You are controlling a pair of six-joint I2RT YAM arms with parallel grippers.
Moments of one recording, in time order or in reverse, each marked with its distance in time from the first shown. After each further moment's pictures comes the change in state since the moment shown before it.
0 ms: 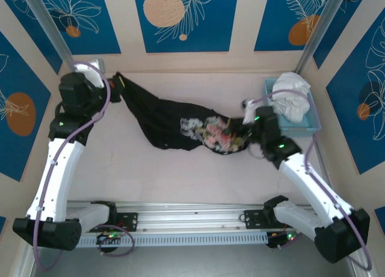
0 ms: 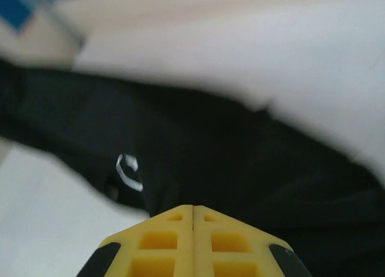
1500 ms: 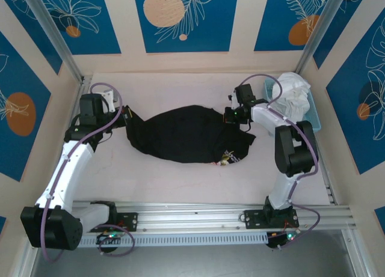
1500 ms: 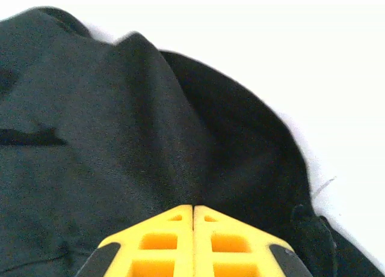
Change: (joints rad) left arm 0.033 0.003 -0.262 -0.048 0.056 0.000; right arm -0.226 0.780 0.475 -0.159 -0.064 -0.134
